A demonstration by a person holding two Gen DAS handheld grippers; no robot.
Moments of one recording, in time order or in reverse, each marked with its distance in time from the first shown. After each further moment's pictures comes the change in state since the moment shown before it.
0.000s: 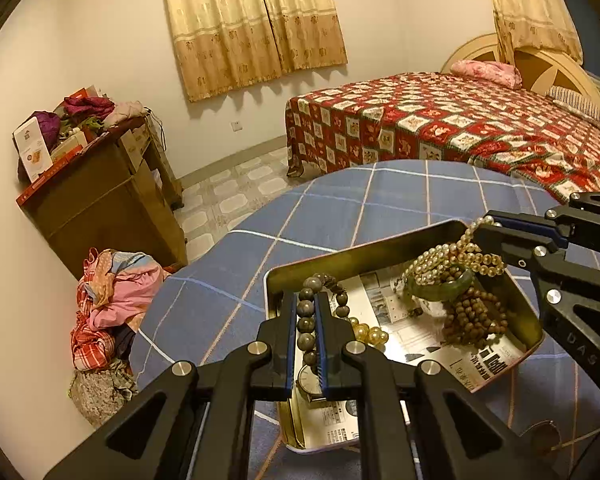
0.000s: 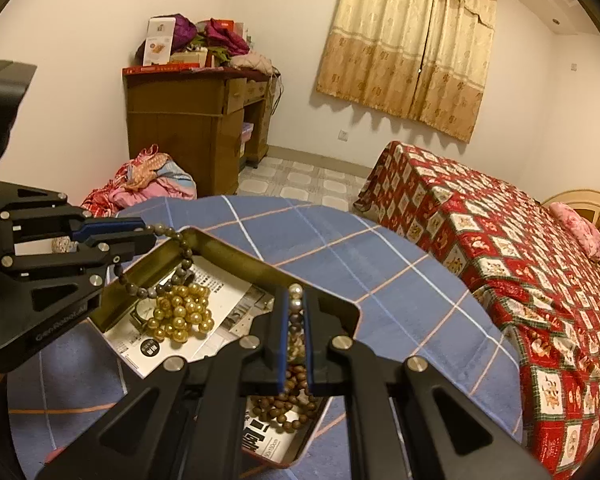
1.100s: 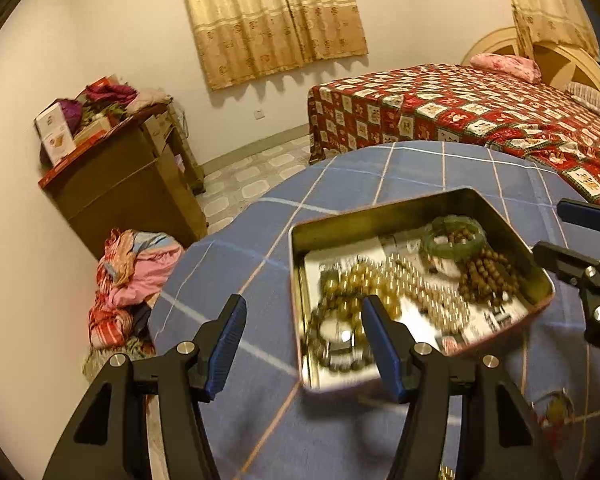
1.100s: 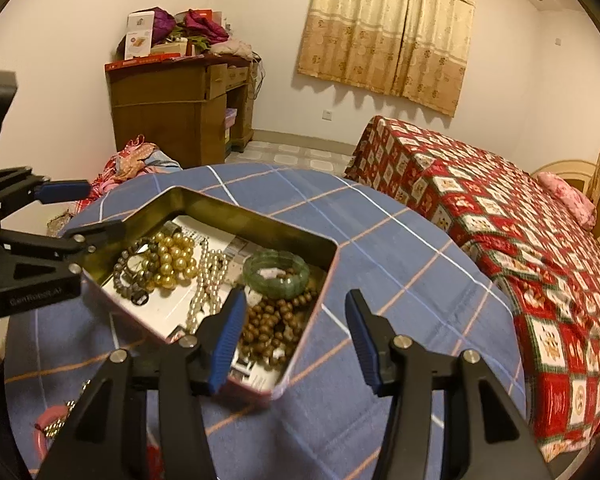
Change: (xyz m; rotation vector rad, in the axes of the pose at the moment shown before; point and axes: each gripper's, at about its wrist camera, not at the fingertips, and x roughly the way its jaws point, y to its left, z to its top) left arm -0.023 0.001 -0.035 -0.040 0.033 0.082; right arm -0.018 -0.011 -0.035 0.073 0.055 -0.033
